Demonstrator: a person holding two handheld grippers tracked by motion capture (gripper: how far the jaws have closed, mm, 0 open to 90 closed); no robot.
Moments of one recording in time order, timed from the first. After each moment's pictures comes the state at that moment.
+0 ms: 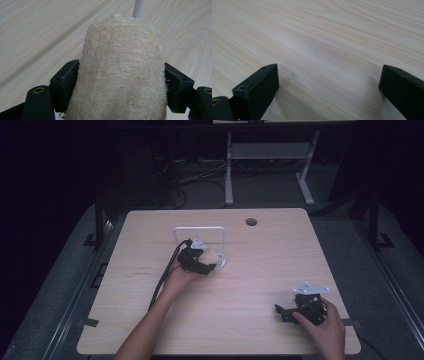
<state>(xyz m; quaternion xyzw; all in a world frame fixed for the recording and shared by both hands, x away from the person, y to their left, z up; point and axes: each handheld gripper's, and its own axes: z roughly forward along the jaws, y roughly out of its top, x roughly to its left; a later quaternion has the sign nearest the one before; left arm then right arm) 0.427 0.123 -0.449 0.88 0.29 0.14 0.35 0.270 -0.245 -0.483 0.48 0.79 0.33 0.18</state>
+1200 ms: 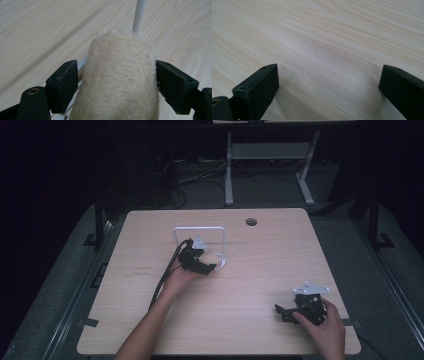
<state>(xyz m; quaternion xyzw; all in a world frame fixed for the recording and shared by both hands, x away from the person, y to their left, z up) 0.426 0.121 -0.443 0.88 0.29 0.16 0.35 0.270 -0.245 -0.483 0.48 0.79 0.33 0.18</state>
